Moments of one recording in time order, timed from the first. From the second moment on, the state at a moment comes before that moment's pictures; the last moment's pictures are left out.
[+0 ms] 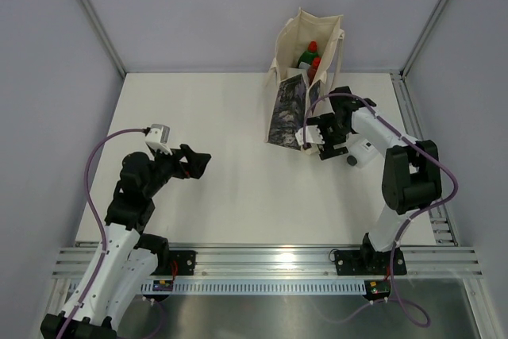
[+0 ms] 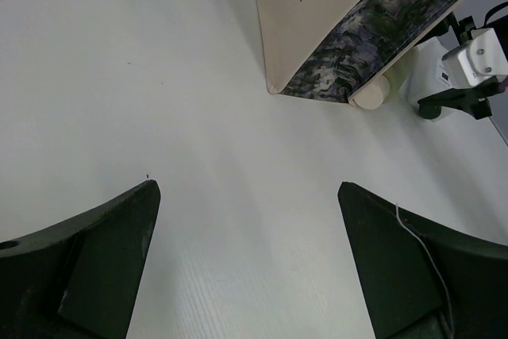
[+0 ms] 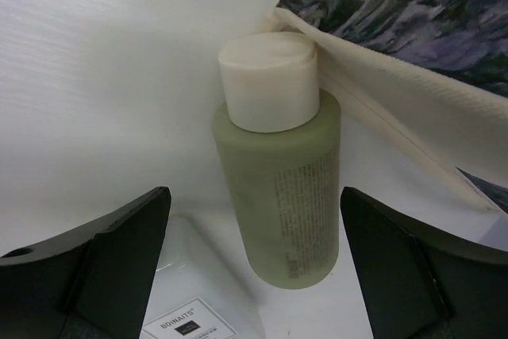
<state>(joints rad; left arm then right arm) -0.21 0.58 0.51 -0.16 0.30 -0.34 0.22 1.76 1.33 -0.86 -0.31 -1.70</state>
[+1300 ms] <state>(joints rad) -0.21 0.67 0.52 -0.12 0.30 -0.34 0.35 1.75 1.26 -0.87 -0.53 -1.42</state>
